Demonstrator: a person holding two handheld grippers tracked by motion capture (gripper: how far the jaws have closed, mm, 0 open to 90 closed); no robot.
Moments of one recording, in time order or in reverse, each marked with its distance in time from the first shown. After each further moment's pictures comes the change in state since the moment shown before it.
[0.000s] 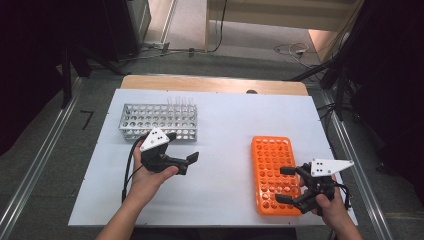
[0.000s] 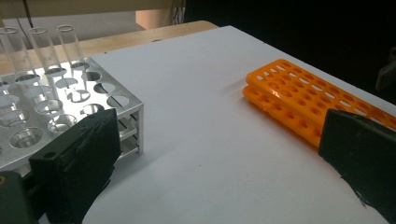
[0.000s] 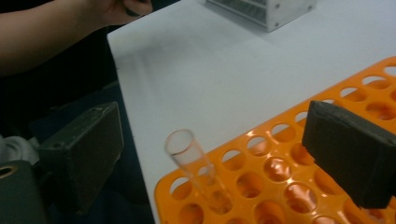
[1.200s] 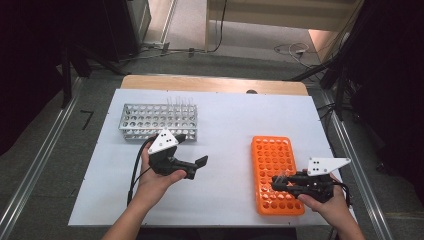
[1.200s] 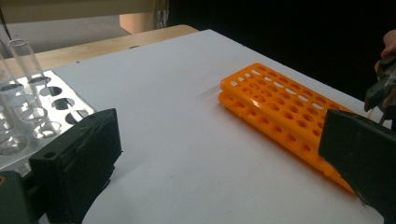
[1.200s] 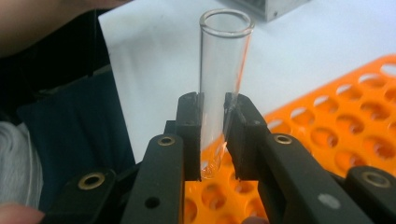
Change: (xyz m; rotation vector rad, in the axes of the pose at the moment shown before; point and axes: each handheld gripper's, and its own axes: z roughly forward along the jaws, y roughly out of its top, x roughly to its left) left arm -0.023 0.010 0.005 -0.013 -0.064 0.029; right arm 0.001 0.013 0.002 0.056 -0.038 -0.031
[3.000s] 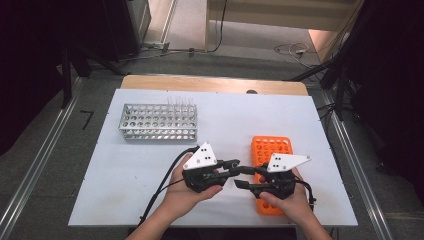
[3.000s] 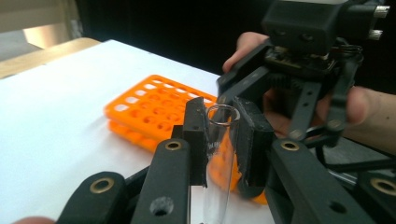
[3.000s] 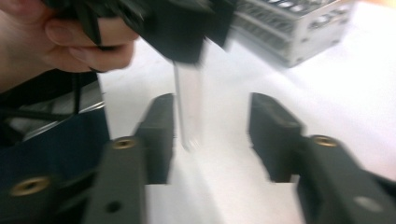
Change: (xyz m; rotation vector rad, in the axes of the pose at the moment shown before) left arm -0.064 0.014 0.032 0.002 -0.251 0.117; right arm 0.032 0.040 0.069 -0.058 -0.052 -0.027
